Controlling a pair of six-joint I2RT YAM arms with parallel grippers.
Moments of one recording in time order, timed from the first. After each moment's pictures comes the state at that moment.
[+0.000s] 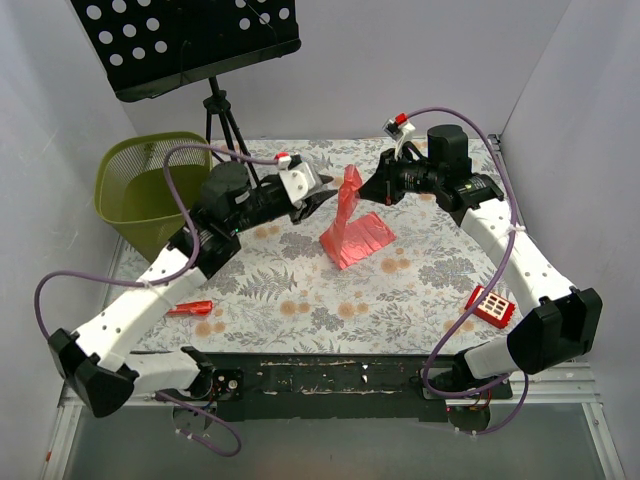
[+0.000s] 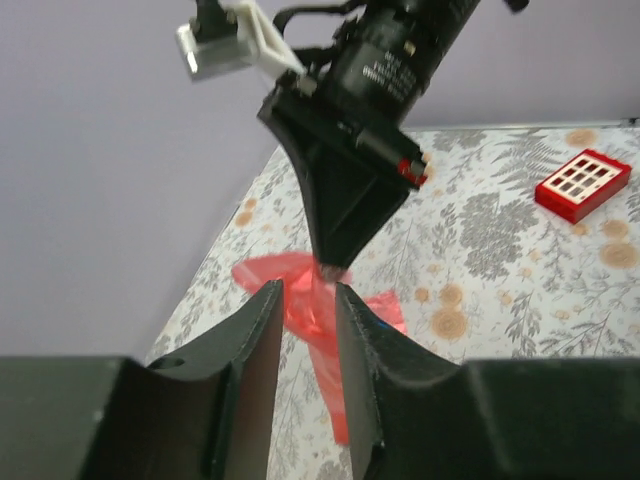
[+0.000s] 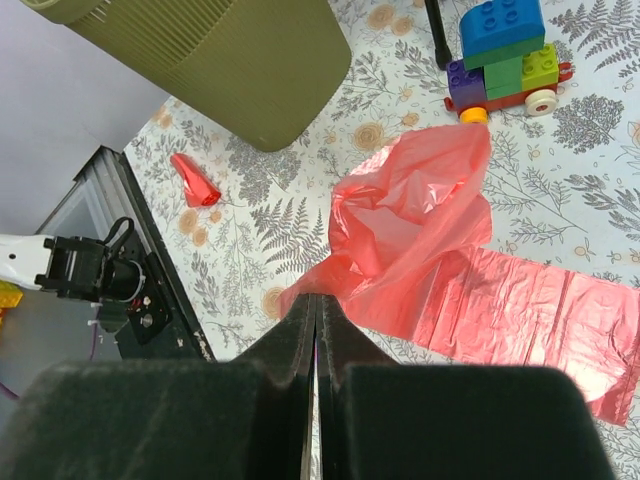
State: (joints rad) left arm -0.70 1.14 1.19 -0.04 0.39 0.41; right arm 0.39 1.42 1.38 -0.41 -0.74 0.20
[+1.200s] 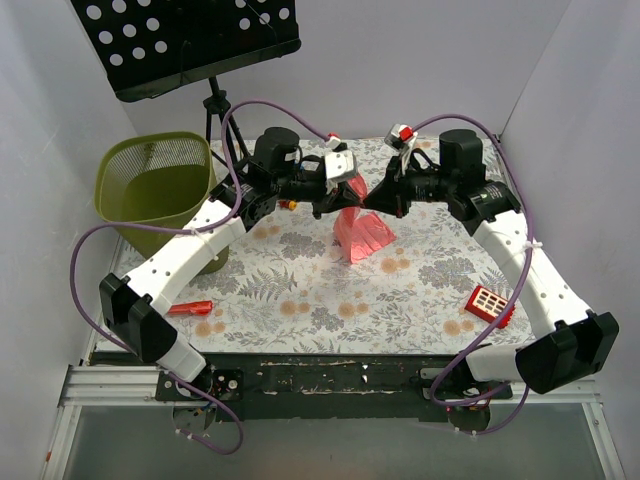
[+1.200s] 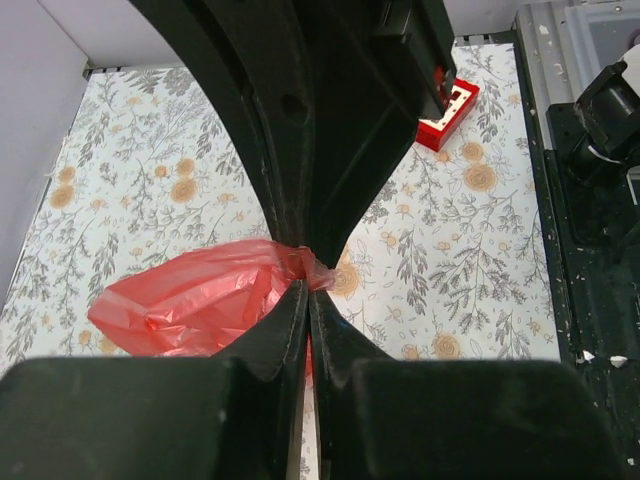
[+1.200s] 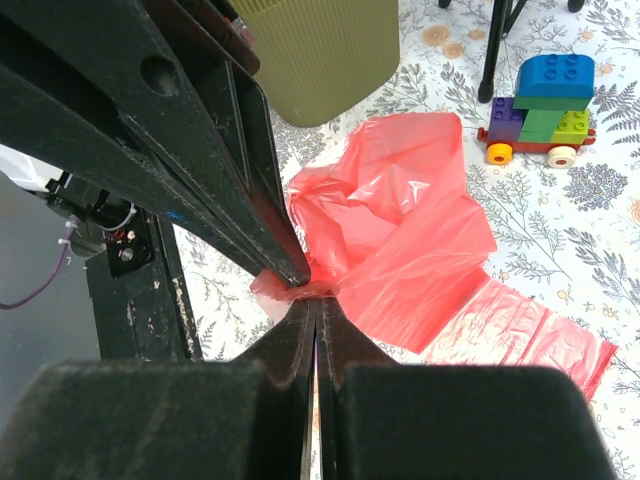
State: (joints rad) left arm -0.67 1.54 1.58 -0.40 0.74 0.43; right arm 0.38 1.32 1.37 -0.50 -0.88 -0.07
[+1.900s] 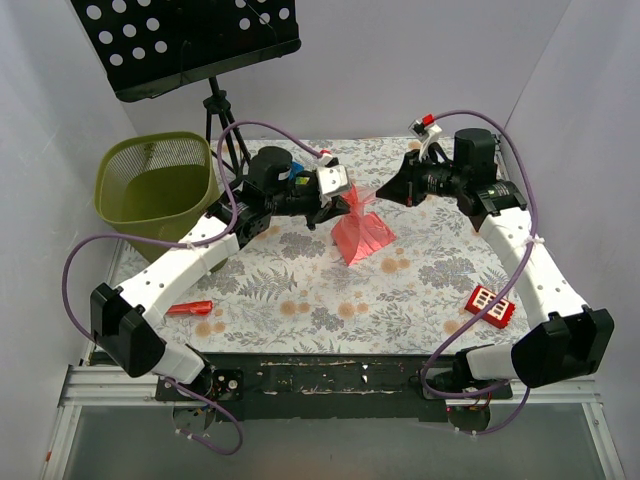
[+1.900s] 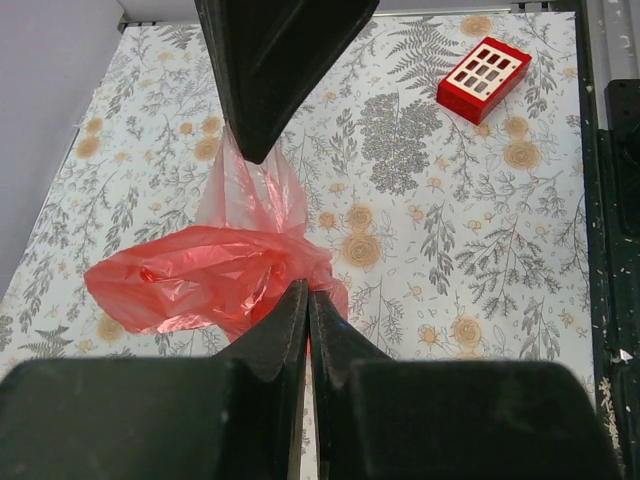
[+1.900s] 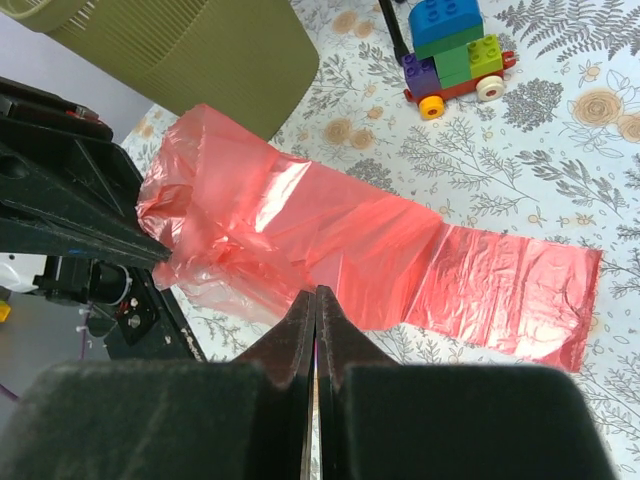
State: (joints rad) left arm -0.67 1.45 1.39 -0.29 0.65 0.42; right arm 0.27 1.33 1.33 -0.45 -0.78 0.15
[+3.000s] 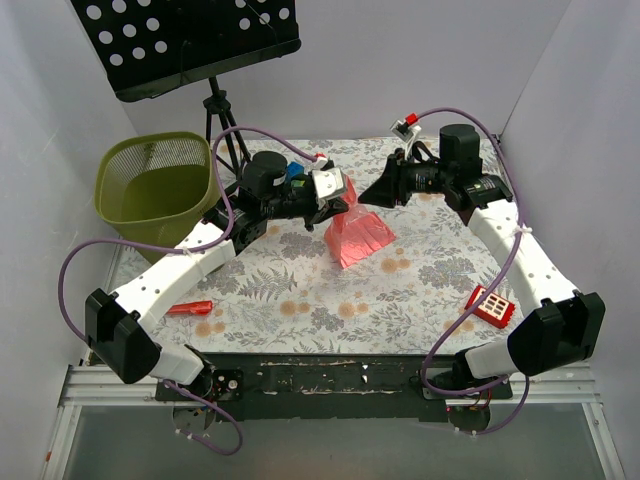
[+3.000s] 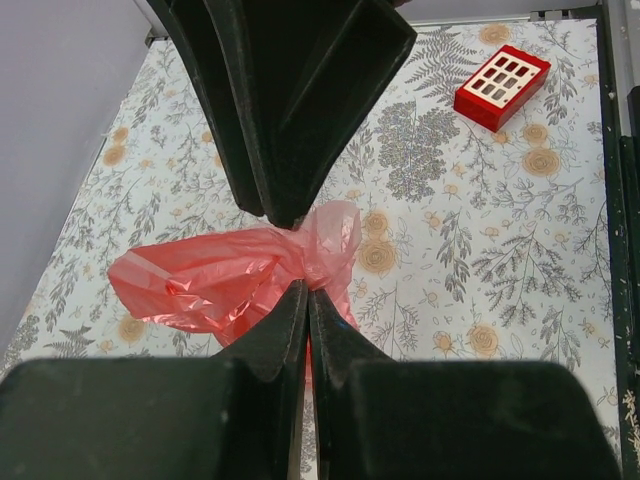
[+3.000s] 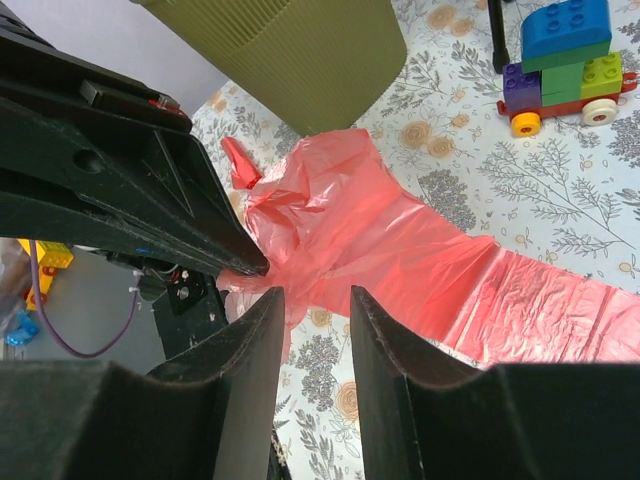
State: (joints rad) left arm -0.67 1.40 1.32 -0.21 0.61 0.42; right arm 0.32 1.40 1.37 -0.41 -0.93 0.17
